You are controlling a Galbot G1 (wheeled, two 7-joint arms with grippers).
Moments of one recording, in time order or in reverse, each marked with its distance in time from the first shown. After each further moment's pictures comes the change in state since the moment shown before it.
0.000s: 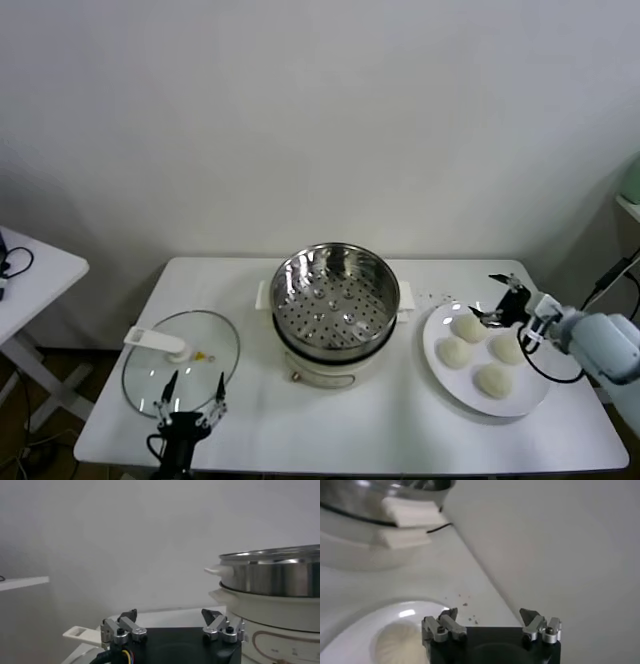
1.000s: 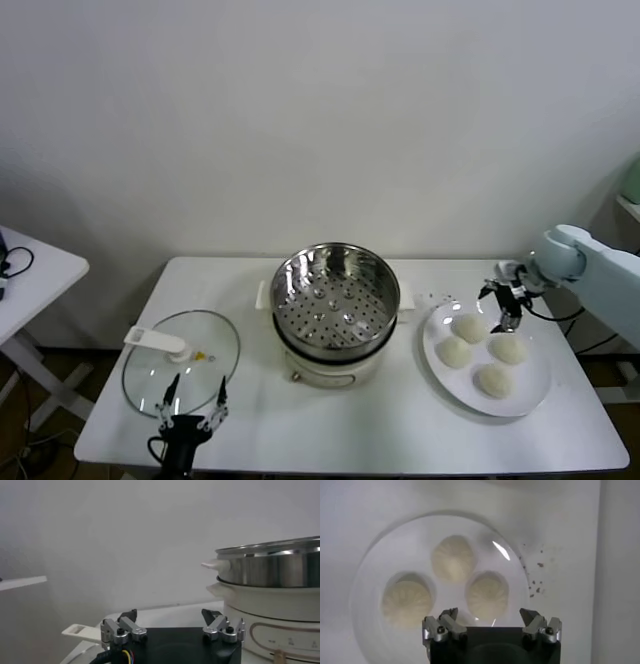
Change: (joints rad) left arm 0.003 0.000 -0.007 0.013 0.023 -0.008 0.001; right arm 0.857 0.157 -0.994 -0.486 -0.094 0.214 -0.459
